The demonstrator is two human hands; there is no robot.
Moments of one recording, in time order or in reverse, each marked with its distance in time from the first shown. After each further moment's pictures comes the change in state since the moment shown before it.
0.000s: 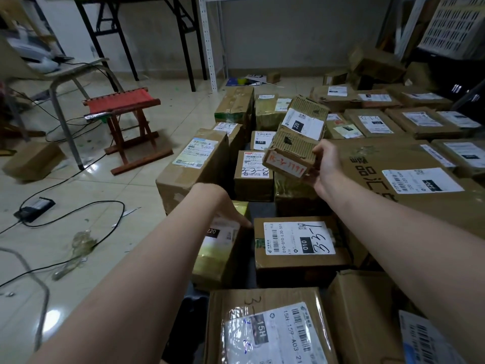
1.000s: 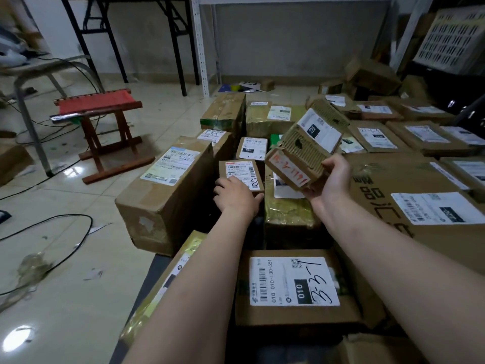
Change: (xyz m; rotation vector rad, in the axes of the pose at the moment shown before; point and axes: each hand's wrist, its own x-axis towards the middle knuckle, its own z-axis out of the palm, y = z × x) left_hand 0.139 0.099 0.005 -0.412 0.571 -0.029; right_hand 0.050 0.007 -0.004 0.226 0.045 -0.033
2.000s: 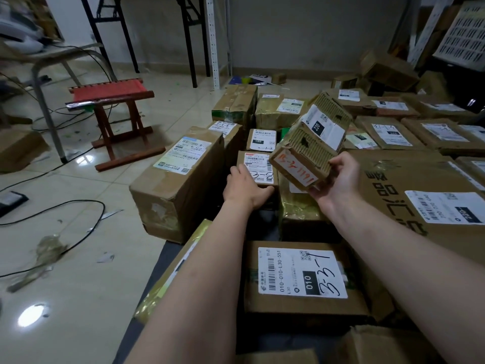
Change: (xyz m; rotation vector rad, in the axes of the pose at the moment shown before) left_hand 0.005 -0.023 -0.002 -0.271 0.045 0.194; right_hand -0.011 0.006 -0.002 0.012 -0.107 0.016
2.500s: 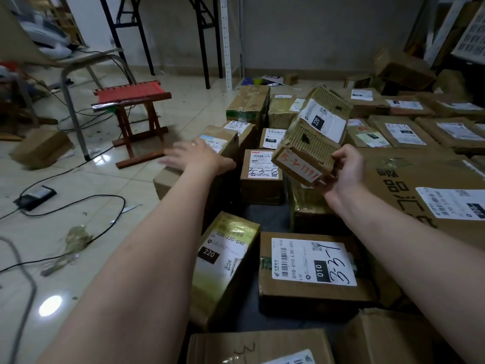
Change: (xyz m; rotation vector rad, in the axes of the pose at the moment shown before) left_hand -0.001 -0.032 -0.123 0.398 0.018 -0.433; right_hand -0.015 0.000 0.013 -0.122 -0.065 -0.035
